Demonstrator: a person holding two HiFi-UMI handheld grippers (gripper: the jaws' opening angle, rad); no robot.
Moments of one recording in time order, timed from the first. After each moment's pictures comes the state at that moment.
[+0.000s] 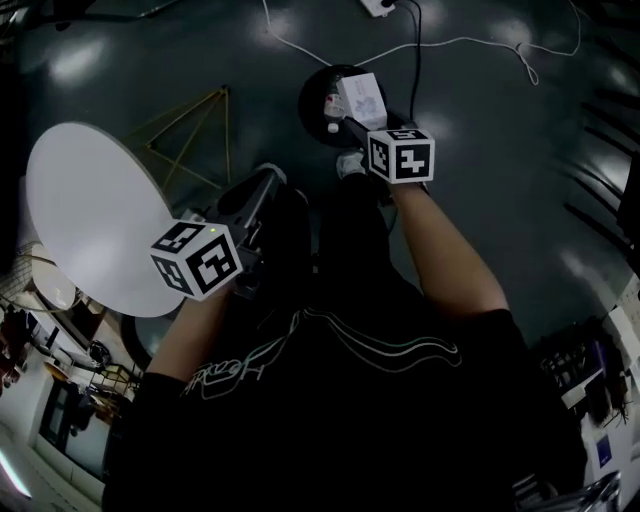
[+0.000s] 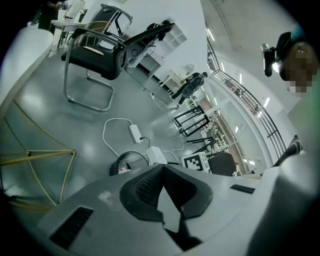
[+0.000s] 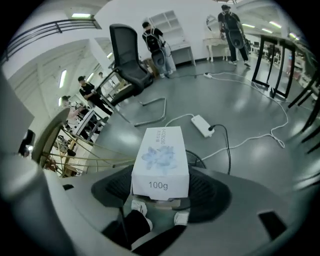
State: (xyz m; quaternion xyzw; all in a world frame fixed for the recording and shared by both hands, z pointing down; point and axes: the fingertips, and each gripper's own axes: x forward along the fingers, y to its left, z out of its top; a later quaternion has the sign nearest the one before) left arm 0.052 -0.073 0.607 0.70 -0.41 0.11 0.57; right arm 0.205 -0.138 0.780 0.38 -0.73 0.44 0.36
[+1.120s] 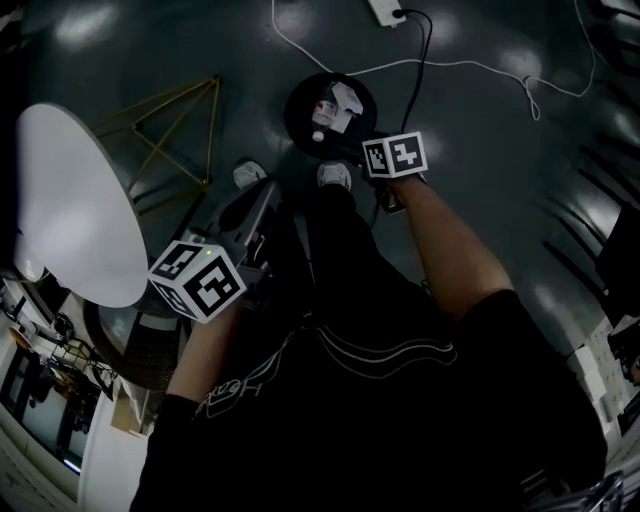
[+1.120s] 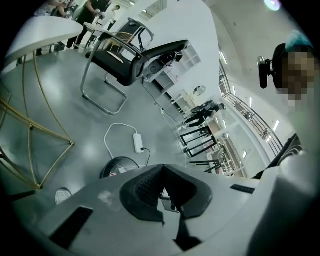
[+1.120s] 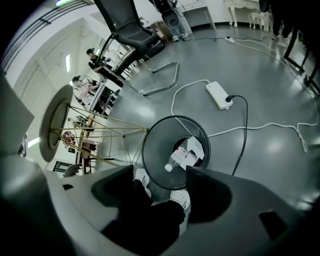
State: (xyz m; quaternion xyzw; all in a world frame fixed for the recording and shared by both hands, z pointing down) left arm 0.095 -0.080 0.618 0.65 -0.50 0.01 0.58; right arm 0.240 -0.104 0.867 0.21 -0.71 0.49 0.46
